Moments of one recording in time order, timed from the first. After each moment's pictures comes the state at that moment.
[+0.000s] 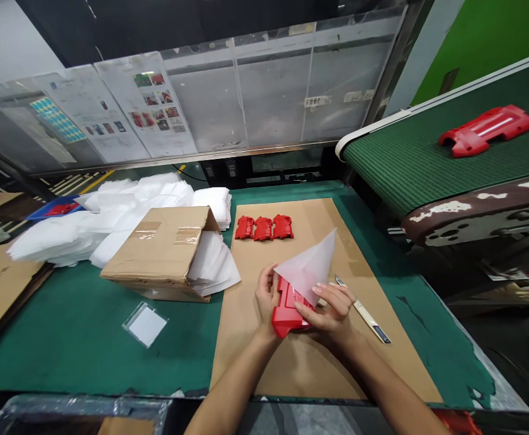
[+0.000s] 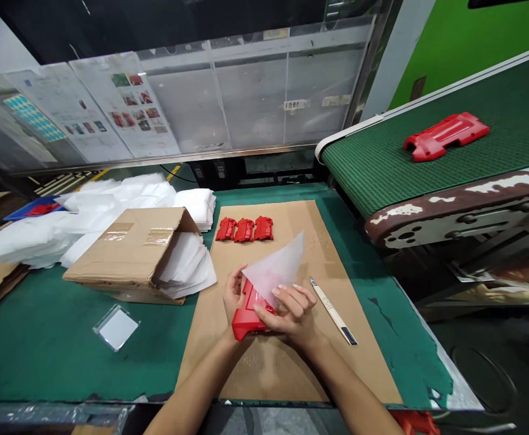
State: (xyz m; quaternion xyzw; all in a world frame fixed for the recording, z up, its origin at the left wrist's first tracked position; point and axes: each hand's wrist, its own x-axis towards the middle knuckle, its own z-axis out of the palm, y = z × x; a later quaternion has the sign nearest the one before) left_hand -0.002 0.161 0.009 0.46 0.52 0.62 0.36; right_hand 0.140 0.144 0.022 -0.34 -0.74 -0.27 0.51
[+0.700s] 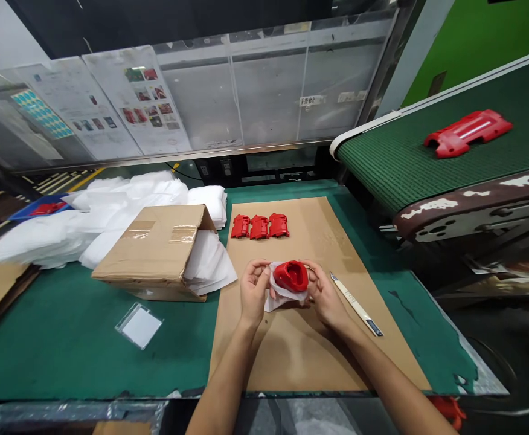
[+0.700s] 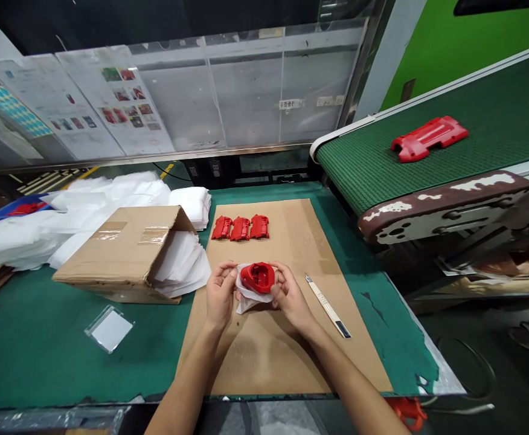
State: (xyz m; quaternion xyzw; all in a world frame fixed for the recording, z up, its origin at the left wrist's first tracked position) left_hand -0.025 0.165 0.054 0.42 0.43 0.61 0.51; right_hand 0.134 0.154 0.031 -0.39 -0.50 0.55 0.54
